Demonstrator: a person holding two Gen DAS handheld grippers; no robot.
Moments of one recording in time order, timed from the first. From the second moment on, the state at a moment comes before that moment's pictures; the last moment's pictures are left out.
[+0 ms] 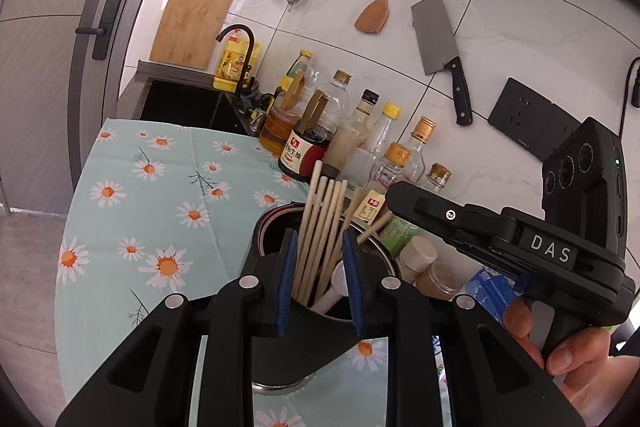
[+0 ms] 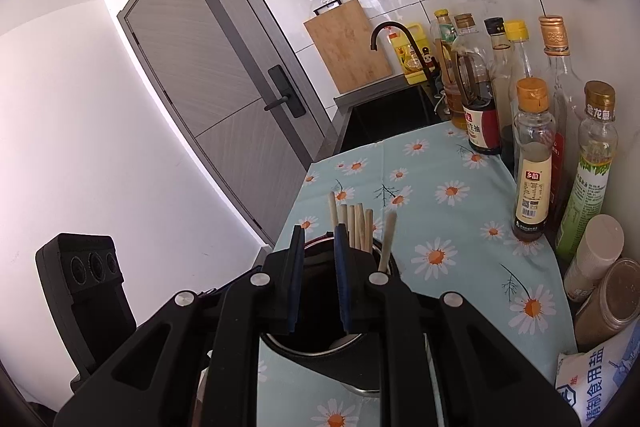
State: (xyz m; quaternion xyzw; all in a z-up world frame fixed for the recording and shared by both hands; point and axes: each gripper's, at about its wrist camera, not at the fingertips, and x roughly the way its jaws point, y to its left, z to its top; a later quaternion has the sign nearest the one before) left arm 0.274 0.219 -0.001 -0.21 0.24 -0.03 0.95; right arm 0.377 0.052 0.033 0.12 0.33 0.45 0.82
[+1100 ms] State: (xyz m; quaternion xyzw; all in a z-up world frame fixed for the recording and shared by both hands) left arm 0.148 0.153 -0.027 -0.17 0.37 -0.05 0.91; right arm 0.266 -0.030 -0.029 0.07 0.49 0.47 0.73
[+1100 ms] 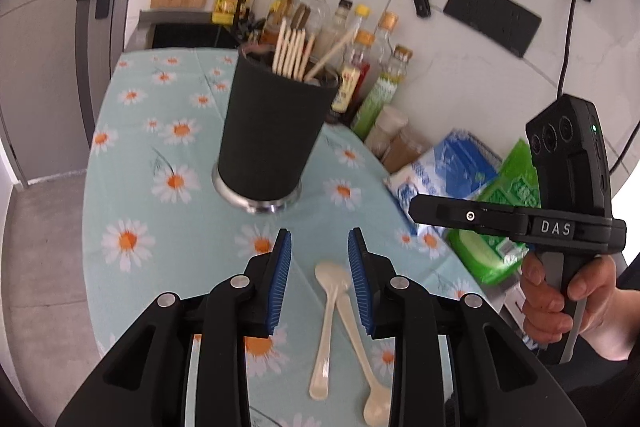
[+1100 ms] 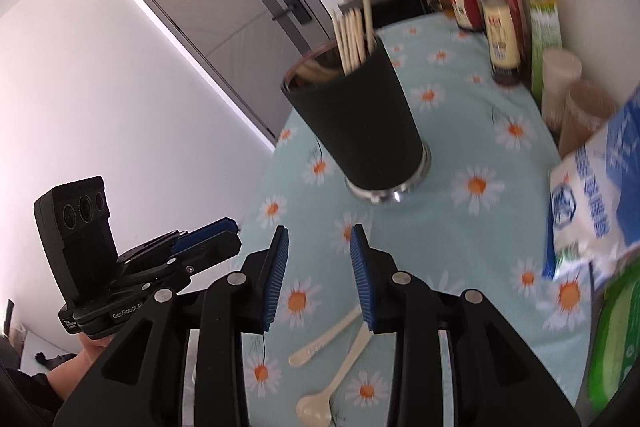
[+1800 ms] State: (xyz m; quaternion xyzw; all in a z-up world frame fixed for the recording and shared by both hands) left arm 0.216 0.128 -0.120 -0.18 0.56 -0.16 0.79; right arm 0.235 -0.072 -0.106 0.11 0.60 0.46 0.64
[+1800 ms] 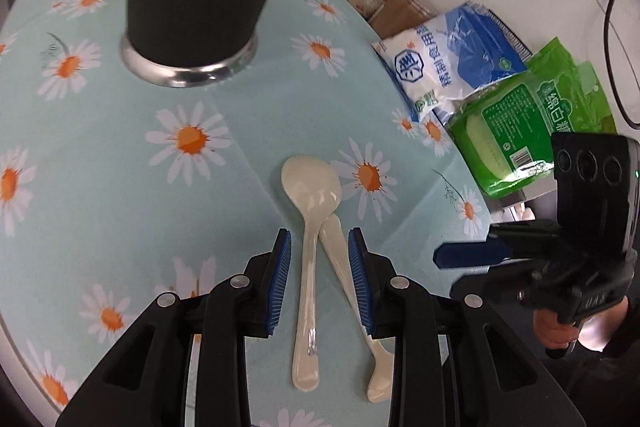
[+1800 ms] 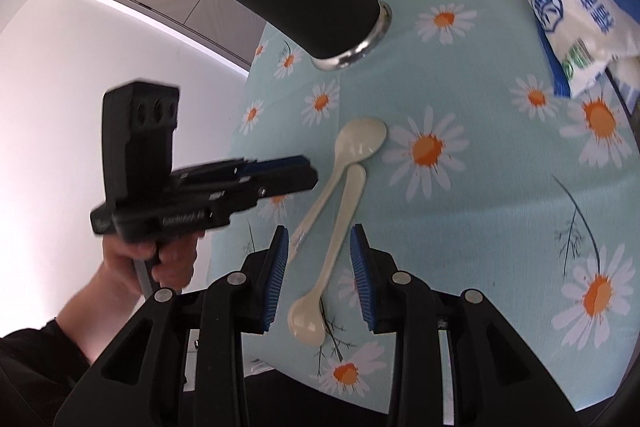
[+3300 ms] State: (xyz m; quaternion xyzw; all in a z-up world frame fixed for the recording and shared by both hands) left arm 0.256 0.107 -0.132 -0.10 0.64 -0.16 0.74; right arm 0.199 -0.044 -0.158 0.13 0.69 0.50 0.50
